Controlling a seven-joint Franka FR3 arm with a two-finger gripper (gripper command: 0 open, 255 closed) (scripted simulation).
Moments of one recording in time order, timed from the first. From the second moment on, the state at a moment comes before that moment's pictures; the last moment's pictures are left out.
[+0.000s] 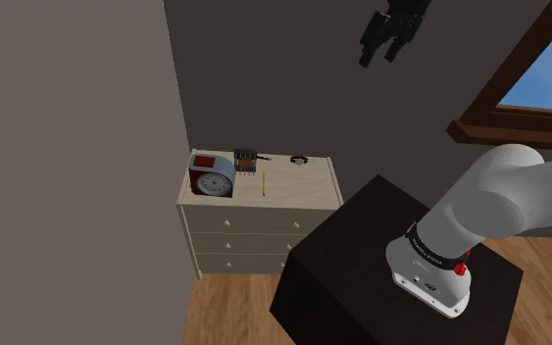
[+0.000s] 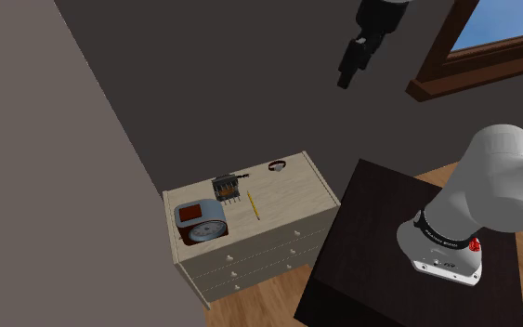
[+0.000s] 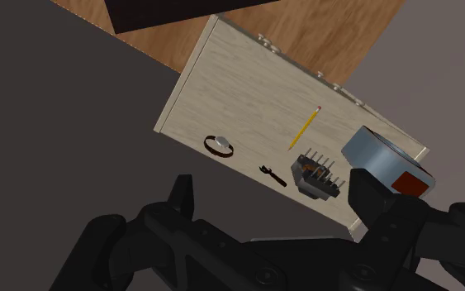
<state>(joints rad) -0.02 -0.78 -0.04 -2.38 -0.05 1.72 0.11</state>
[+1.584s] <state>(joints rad) 0.04 -0.06 0.05 -2.32 0.02 2.28 0.25</state>
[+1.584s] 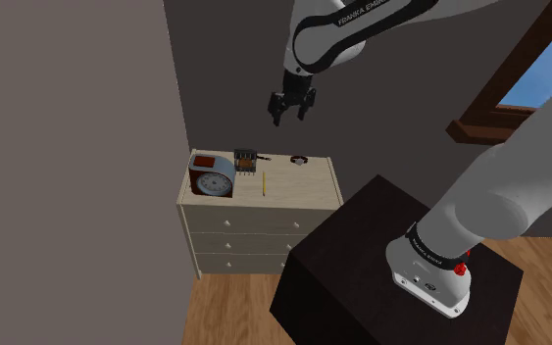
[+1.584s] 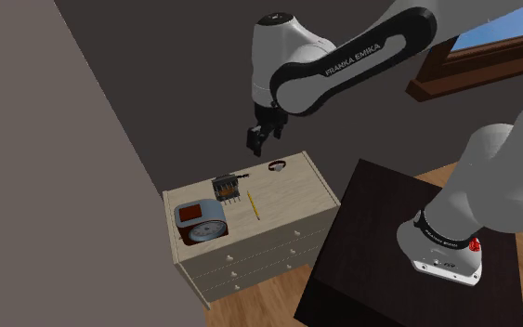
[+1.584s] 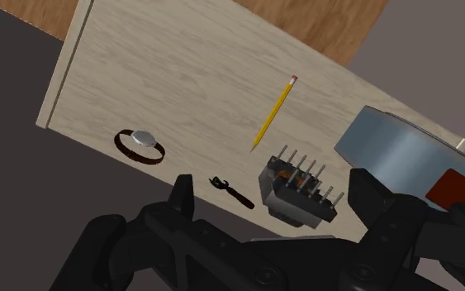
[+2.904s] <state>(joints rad) 0.08 0.61 0.07 -1.89 0.03 2.45 0.32</state>
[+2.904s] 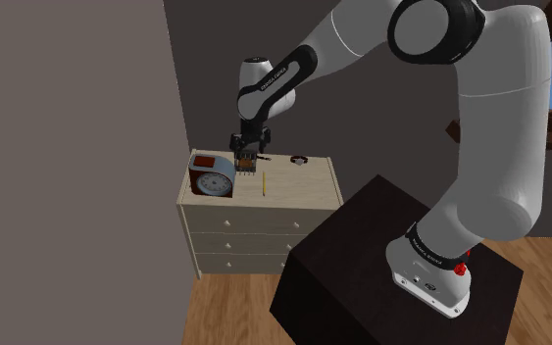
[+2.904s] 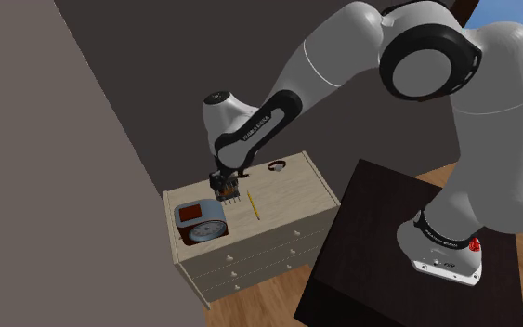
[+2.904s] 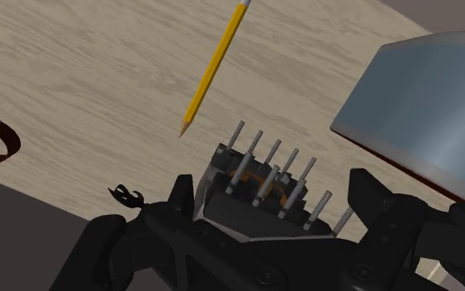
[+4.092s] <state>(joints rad) 0.08 0.63 0.07 -1.89 0.03 2.47 0.32</state>
